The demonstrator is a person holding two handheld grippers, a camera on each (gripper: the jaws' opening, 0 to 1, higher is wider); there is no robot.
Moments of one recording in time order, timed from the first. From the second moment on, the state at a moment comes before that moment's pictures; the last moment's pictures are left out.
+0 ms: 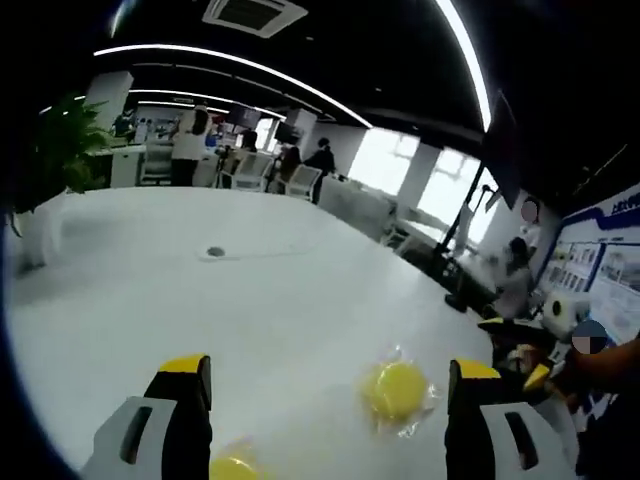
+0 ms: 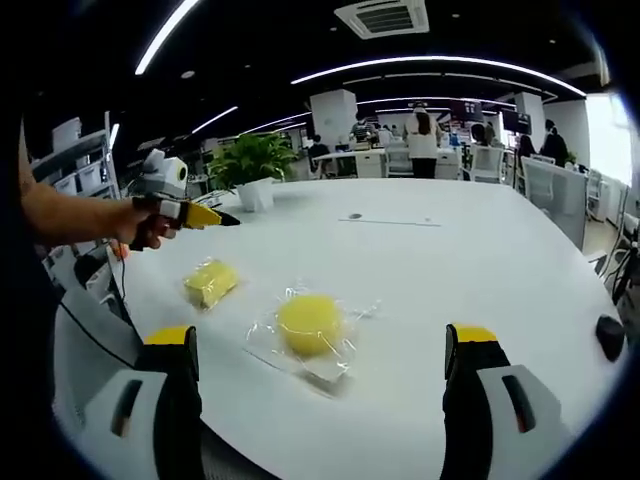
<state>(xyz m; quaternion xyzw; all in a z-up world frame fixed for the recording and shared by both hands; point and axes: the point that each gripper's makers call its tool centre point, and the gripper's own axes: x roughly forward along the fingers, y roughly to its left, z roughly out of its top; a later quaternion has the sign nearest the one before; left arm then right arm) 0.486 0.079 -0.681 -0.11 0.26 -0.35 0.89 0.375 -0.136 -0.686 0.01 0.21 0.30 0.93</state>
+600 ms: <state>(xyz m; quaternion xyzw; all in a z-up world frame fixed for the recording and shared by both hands) 0.502 0.037 -0.747 -0.15 0.32 -0.33 0.87 0.367 -0.134 -0.691 0.02 0.22 0.30 0.93</state>
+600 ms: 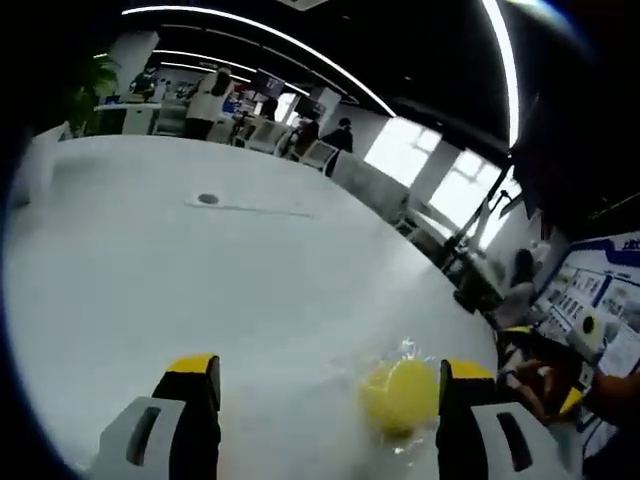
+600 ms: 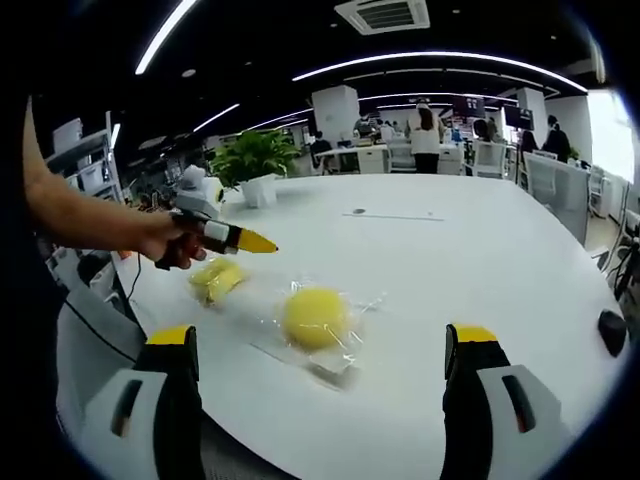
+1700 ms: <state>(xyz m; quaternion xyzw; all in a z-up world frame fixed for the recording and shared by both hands) 0.487 -0.008 -0.788 -0.35 0.43 -0.30 0.78 0.356 -0.150 -0.693 0.02 0.23 0.28 0.93</state>
